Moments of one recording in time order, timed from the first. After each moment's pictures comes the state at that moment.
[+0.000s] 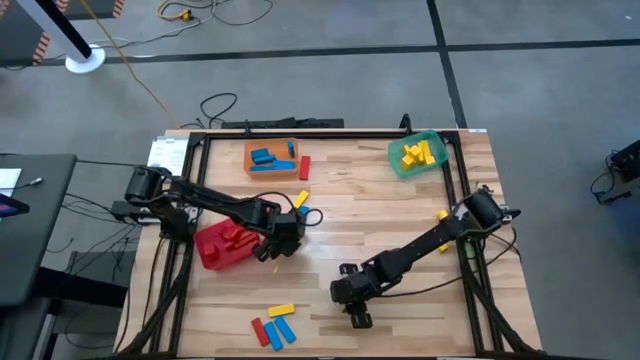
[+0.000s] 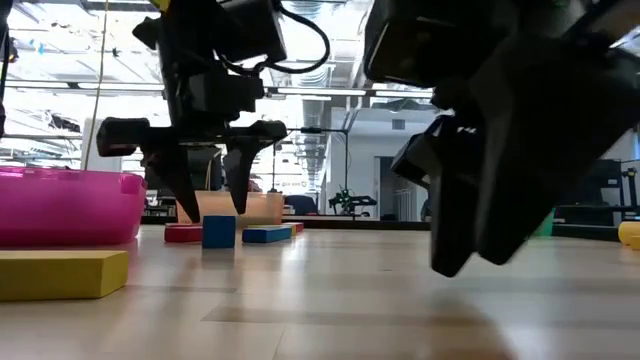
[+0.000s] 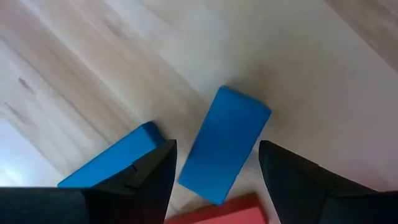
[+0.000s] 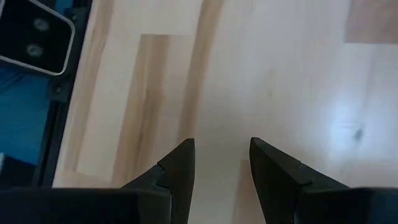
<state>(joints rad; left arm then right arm) -0.10 1.69 1.04 -0.58 -0.07 0.76 0.47 1.96 1.20 -0.21 -0.13 0.40</state>
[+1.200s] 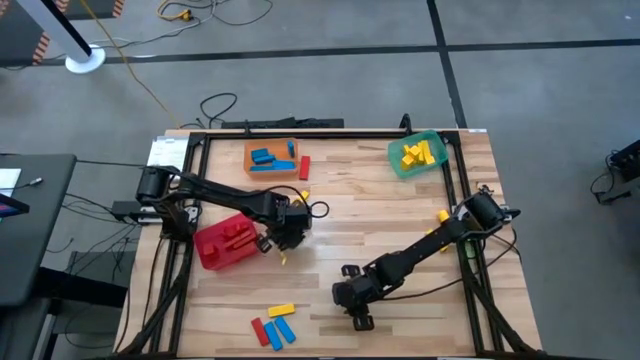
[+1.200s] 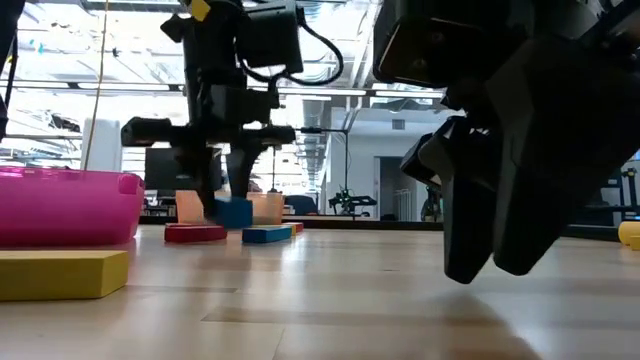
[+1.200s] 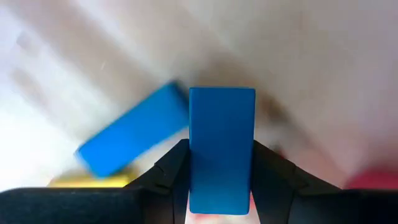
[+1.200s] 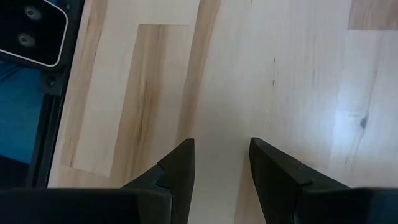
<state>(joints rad) -0.04 1.76 1.18 -0.77 -0.12 0.81 0.49 1.96 1.20 -0.23 -0.10 0.41</state>
